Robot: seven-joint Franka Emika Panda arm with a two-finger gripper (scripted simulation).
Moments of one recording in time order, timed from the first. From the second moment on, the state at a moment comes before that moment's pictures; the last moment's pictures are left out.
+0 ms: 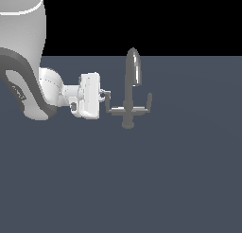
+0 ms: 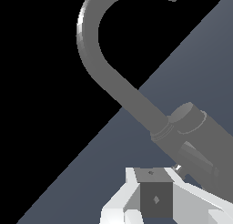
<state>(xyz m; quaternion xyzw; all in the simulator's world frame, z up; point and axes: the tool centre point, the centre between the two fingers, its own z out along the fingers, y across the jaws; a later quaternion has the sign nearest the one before) 0.085 0.054 0.135 0.26 -0.65 0.67 0.25</state>
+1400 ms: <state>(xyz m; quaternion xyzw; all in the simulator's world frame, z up) 0.048 0.054 0.138 0.28 -0.64 0.67 0.26</state>
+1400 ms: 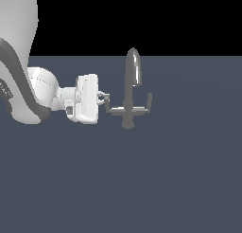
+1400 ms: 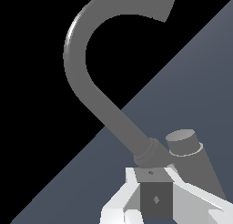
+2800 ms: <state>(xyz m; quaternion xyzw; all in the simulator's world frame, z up) -0.007 0.051 0.113 0.25 -0.65 0.67 0.25</state>
